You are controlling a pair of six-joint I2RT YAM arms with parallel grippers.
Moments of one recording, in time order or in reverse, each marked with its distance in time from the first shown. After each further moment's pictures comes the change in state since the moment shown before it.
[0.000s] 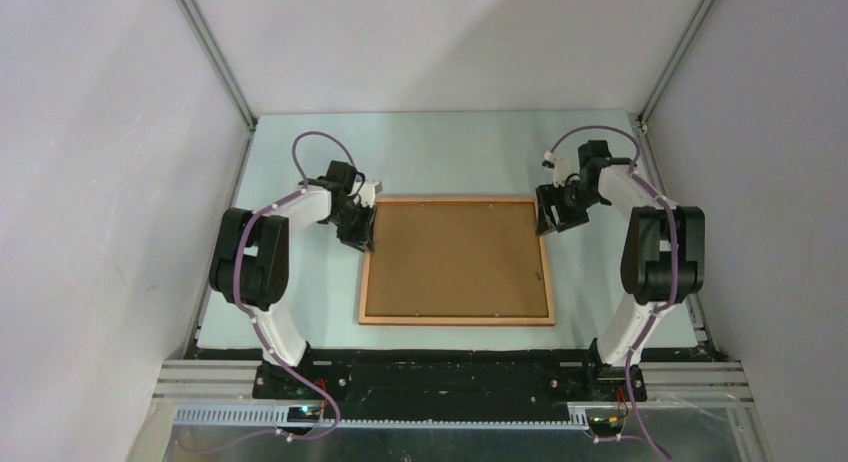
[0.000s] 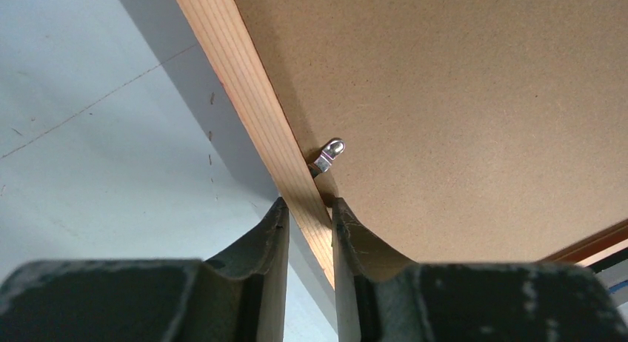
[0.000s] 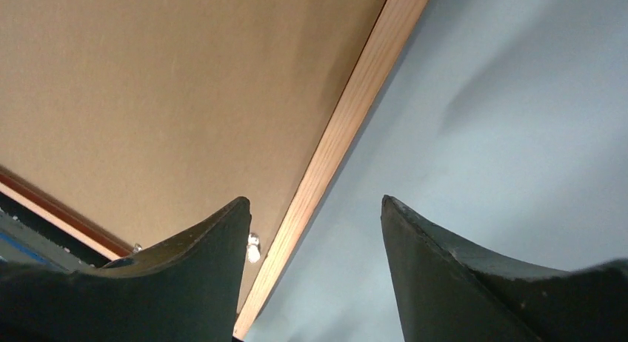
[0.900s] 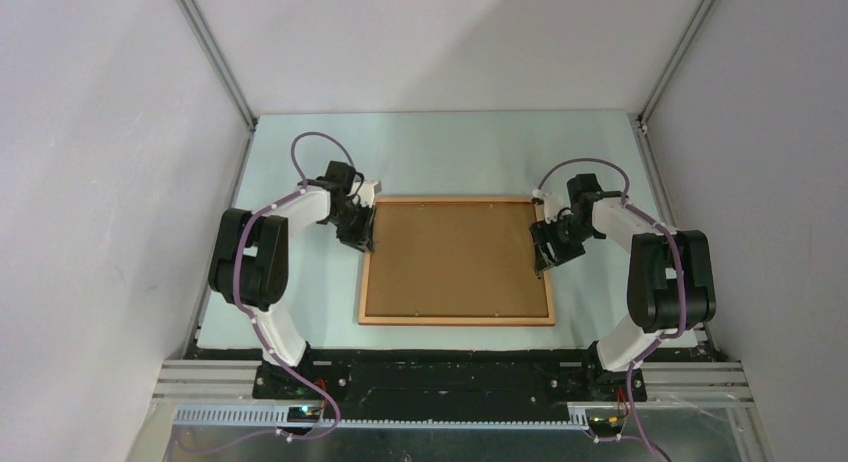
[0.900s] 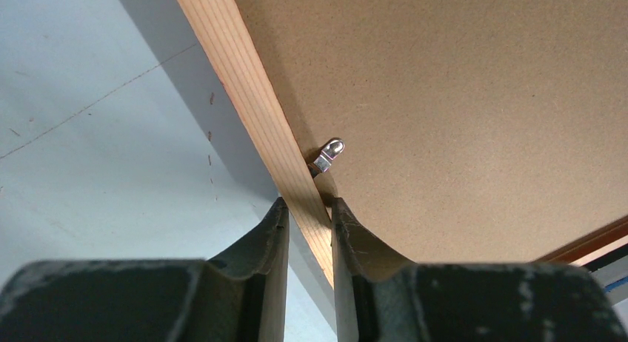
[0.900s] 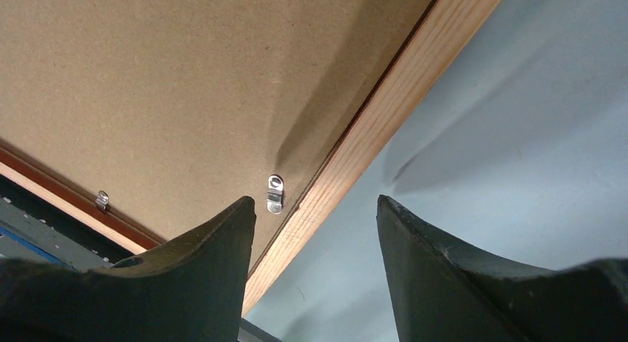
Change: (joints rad) left arm 0.006 -0.003 -0.006 0.007 0.014 -0.003; right arm 0.069 -0.212 -0.352 0.073 0.046 -0.042
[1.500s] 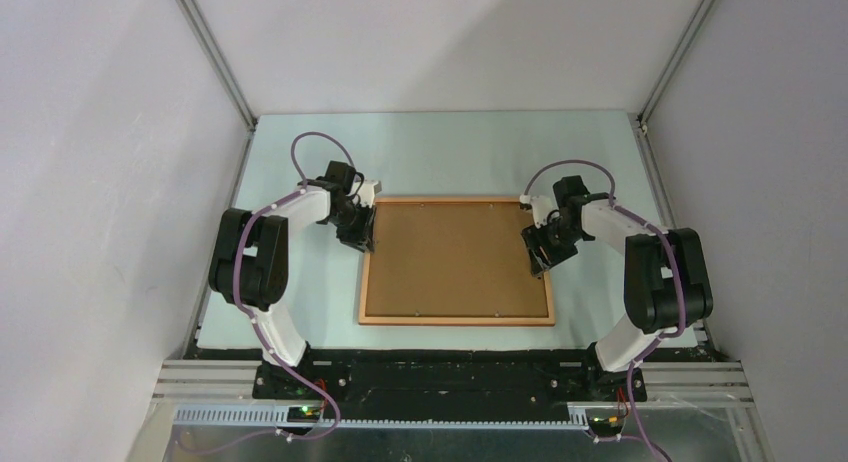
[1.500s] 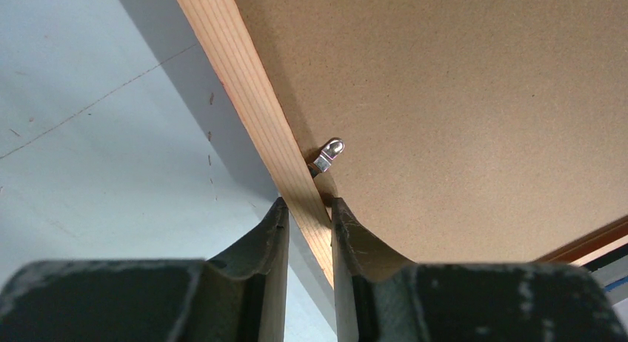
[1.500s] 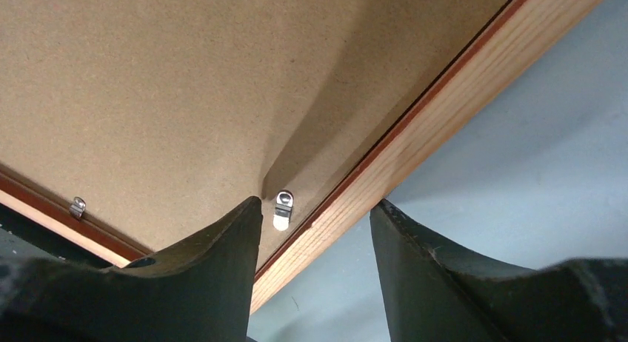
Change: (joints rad) left arm 0.000 0.000 0.000 0.000 0.001 0.000; right arm 0.077 0.002 -0.014 0.027 0.070 -0.021
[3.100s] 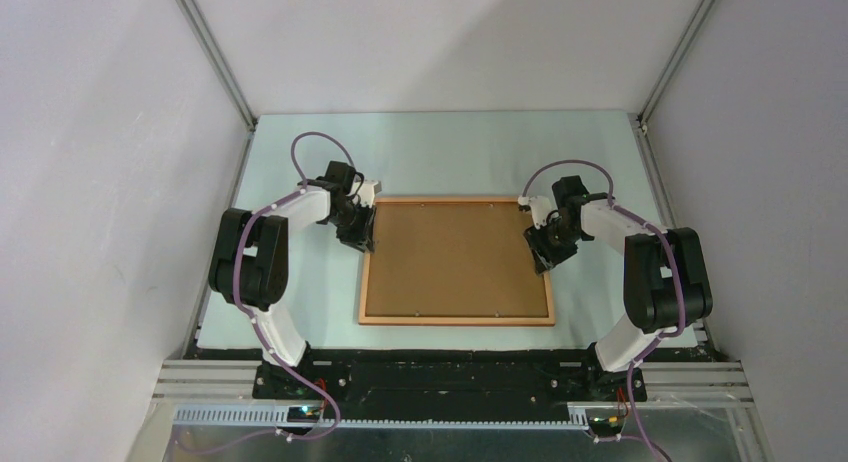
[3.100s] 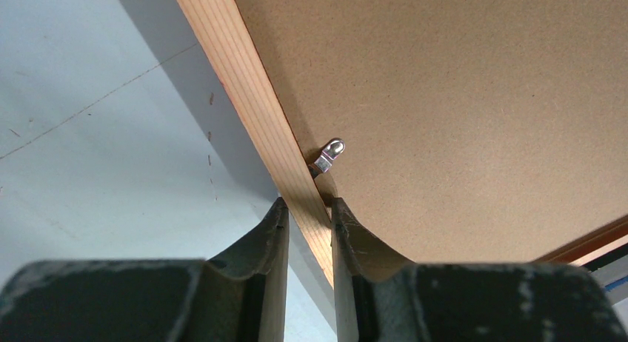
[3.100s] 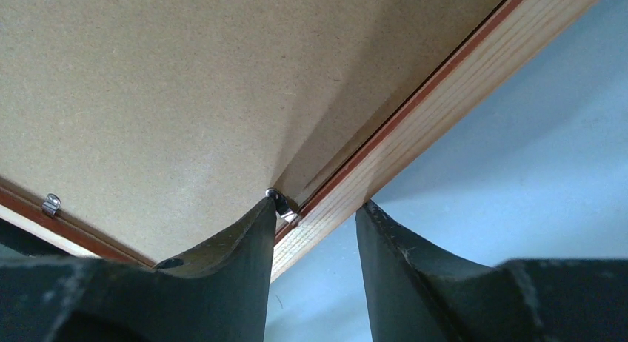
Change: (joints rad) left arm 0.000 0.000 0.000 0.000 0.001 0.001; right arm 0.013 0.008 0.000 0.005 0.036 -0.042
